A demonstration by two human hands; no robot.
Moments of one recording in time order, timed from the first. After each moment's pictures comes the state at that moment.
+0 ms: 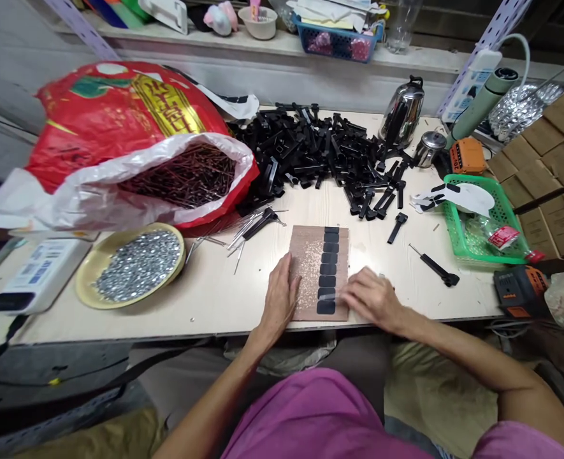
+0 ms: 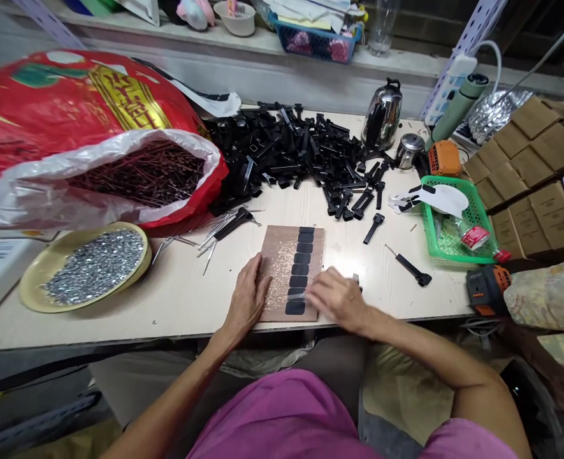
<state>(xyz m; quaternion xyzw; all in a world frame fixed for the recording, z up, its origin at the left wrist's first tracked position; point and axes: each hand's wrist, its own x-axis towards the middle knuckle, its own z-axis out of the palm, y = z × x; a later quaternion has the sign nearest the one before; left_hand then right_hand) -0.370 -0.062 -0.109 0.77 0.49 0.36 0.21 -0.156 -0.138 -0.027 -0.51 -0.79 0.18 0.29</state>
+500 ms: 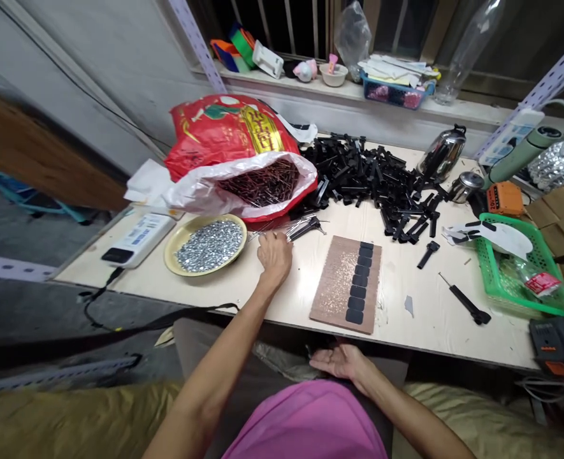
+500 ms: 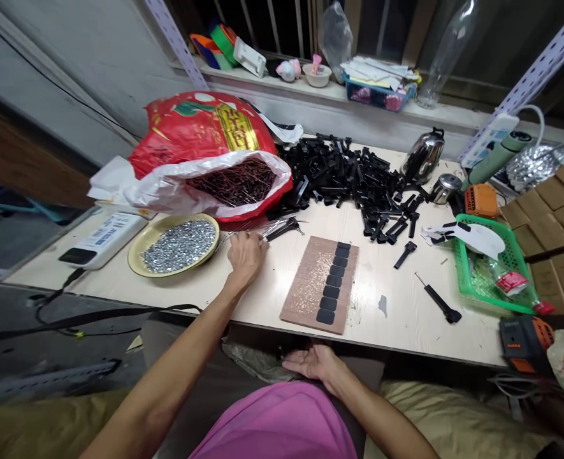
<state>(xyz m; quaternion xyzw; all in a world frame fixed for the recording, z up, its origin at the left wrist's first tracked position) -0.409 0.034 -0.067 0.65 0.73 0.20 0.08 -0.267 -0.161 -0.120 -0.51 0.10 0.82 0.24</state>
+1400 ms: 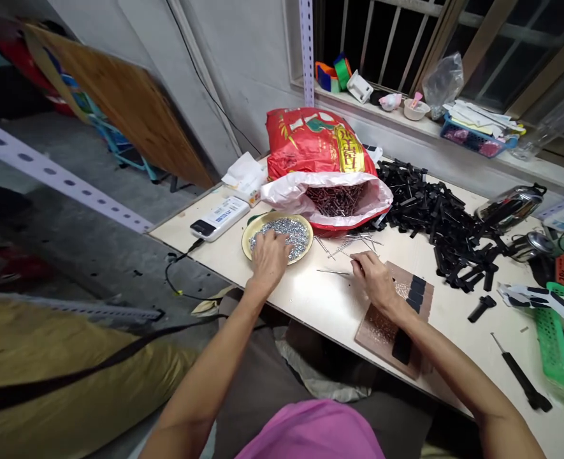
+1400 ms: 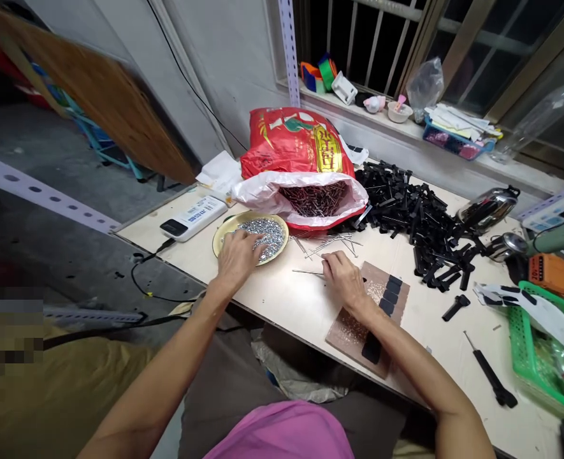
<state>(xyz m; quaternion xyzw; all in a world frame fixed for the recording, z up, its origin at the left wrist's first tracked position) -0.536 0.029 -0.040 0.62 0.73 0.27 0.08 -0.293 0.020 -0.030 -0.44 -0.86 0.01 0.27</state>
